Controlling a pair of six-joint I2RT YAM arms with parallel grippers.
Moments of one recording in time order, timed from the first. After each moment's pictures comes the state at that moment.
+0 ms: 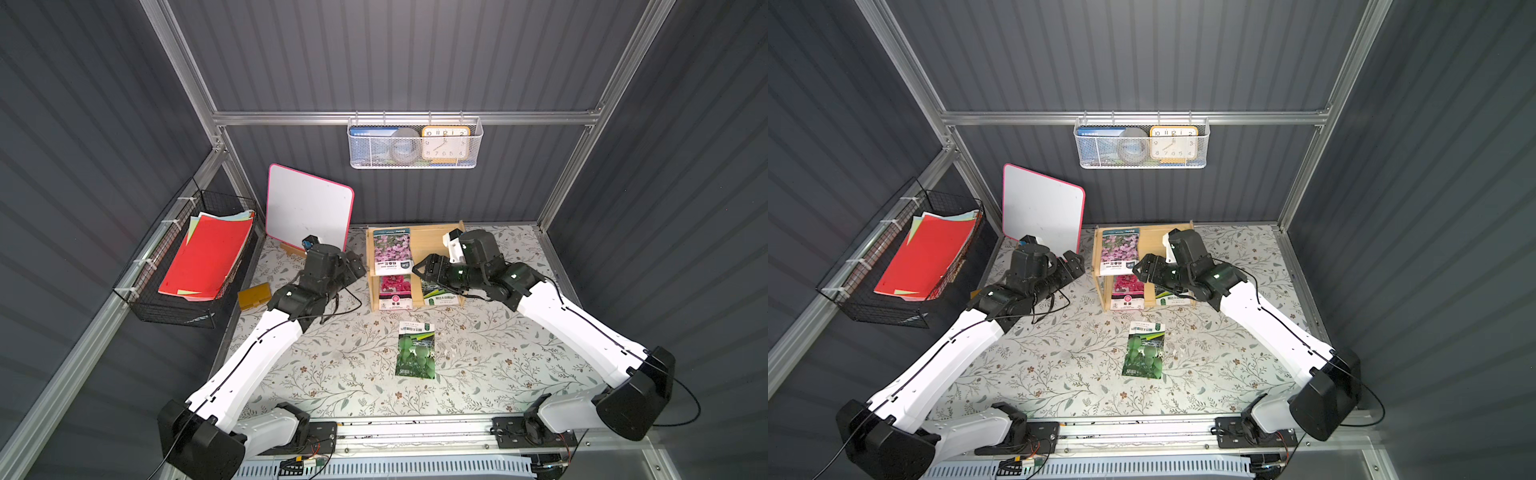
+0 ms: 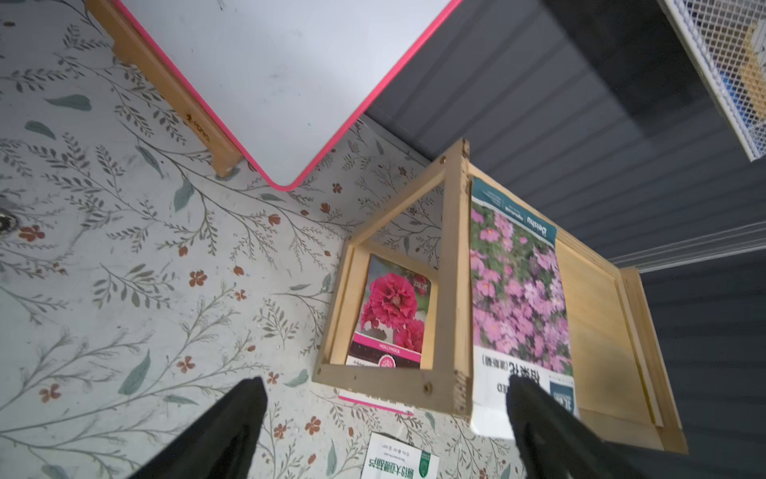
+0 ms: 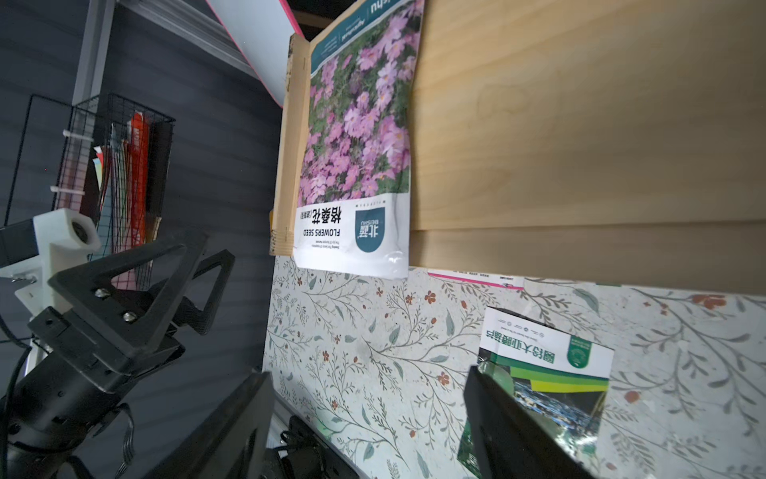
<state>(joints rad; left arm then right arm) -0.37 1.21 1.15 -0.50 -0.17 -0.78 0.62 1.40 1.30 -0.51 -0.23 0.87</state>
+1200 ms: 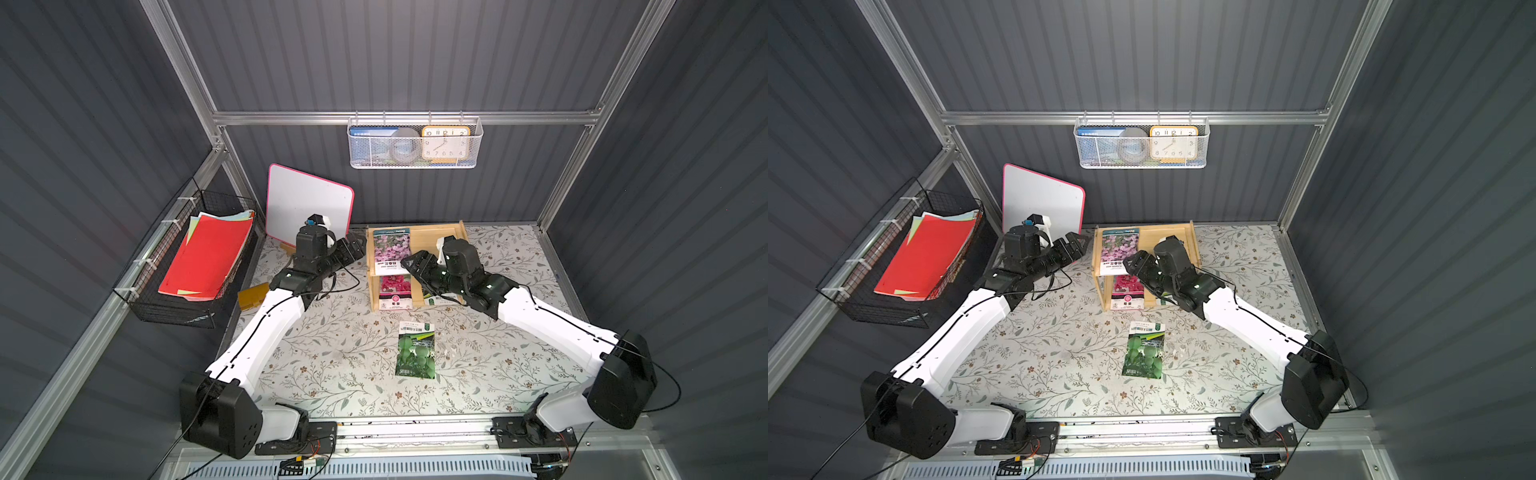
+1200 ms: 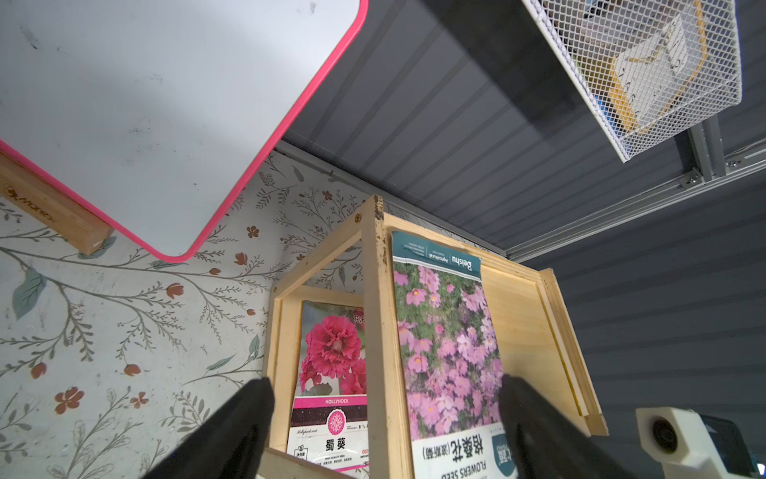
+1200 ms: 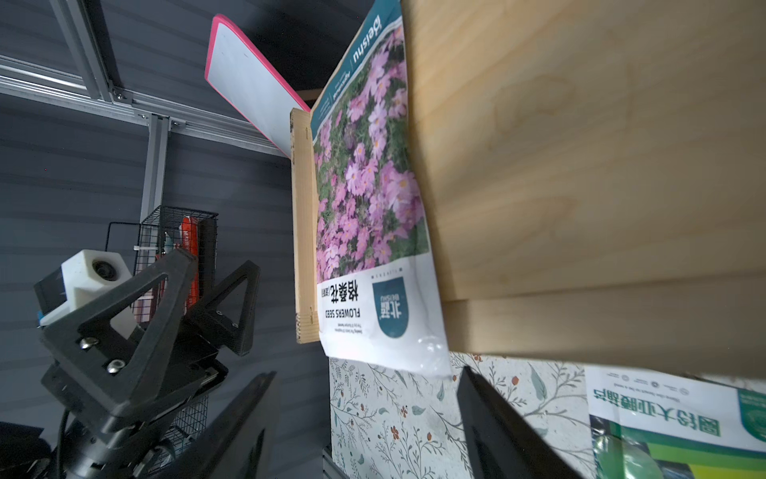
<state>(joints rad) -0.25 1.36 1.19 -0.27 0.16 -0.66 0.68 1.48 1.20 -0.19 -0.11 1.16</state>
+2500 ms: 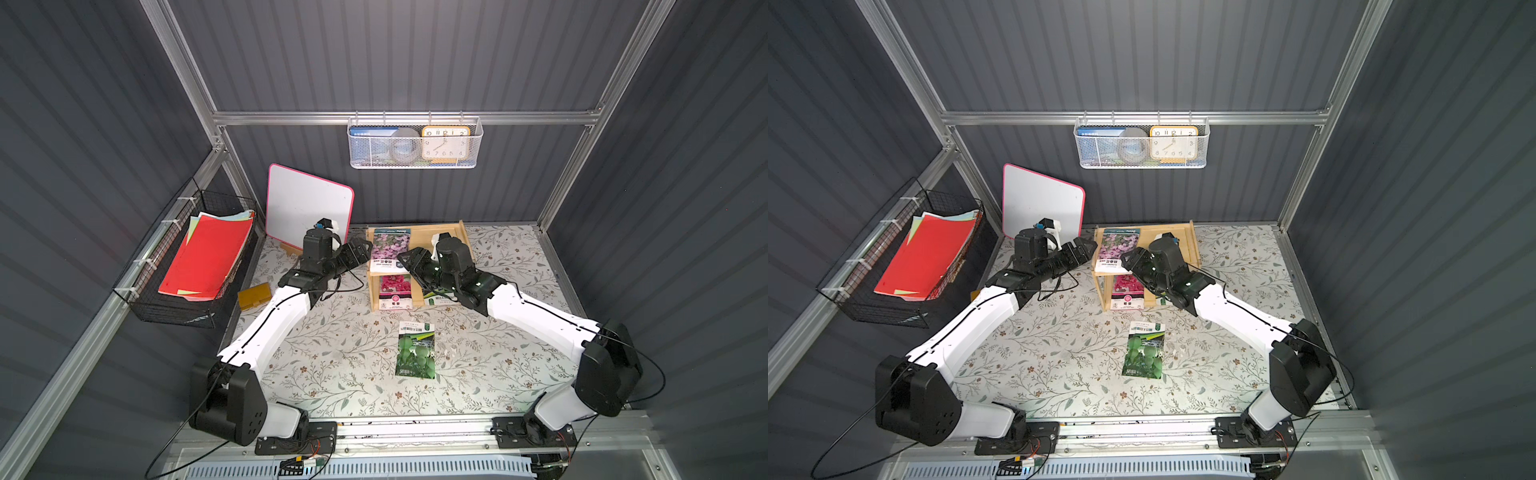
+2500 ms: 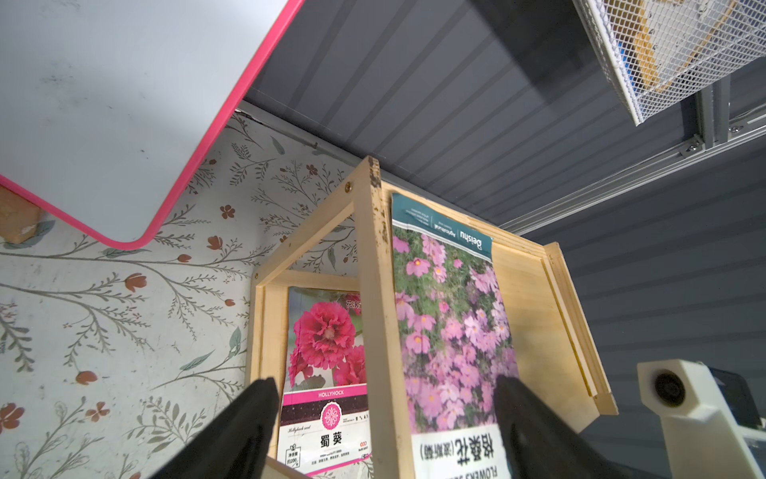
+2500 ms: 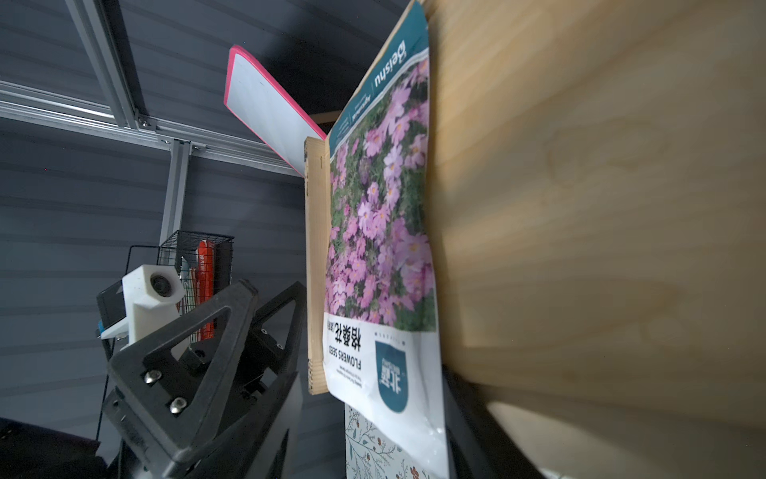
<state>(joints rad) -0.25 1.41 1.15 -0.19 0.24 -0.65 0.68 1.57 1.22 -0.04 -0.08 1.19</state>
